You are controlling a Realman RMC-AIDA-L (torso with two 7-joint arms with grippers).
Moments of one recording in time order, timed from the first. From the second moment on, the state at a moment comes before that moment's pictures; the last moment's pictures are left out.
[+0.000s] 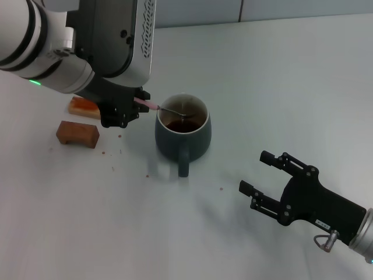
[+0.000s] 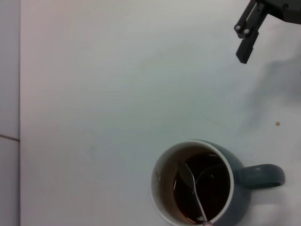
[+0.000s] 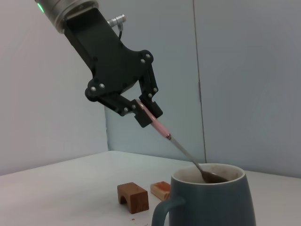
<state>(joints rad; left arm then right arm) -0.60 -2.07 1.54 1.73 2.60 1.62 -1.89 0.33 2.08 -0.53 0.02 -1.77 -1.50 0.41</state>
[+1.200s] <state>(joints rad) -0.61 -2.08 1.56 1.73 2.60 1.62 -1.91 0.33 2.08 -0.53 0.01 -1.77 -1.50 0.42</state>
